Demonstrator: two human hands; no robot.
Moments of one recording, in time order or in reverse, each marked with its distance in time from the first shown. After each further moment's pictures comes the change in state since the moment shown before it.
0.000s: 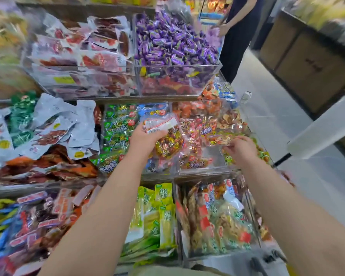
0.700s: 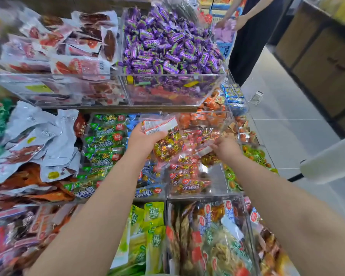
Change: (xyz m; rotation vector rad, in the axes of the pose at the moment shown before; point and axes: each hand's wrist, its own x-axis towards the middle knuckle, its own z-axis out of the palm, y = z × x) left_hand 0.070 0.015 0.047 0.025 0.055 -0.041; right_hand 0.116 -0.009 0.047 -1.289 -0.275 -0.476
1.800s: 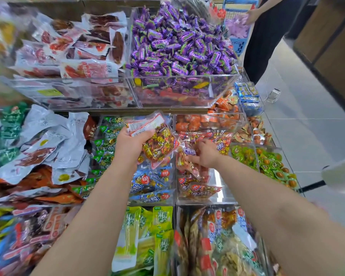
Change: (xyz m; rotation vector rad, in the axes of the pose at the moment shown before) left_hand 0.006 0.002 -0.034 -0.217 0.146 -0.037; right_hand 0.027 -0.050 0.058 -0.068 -0.267 -0.248
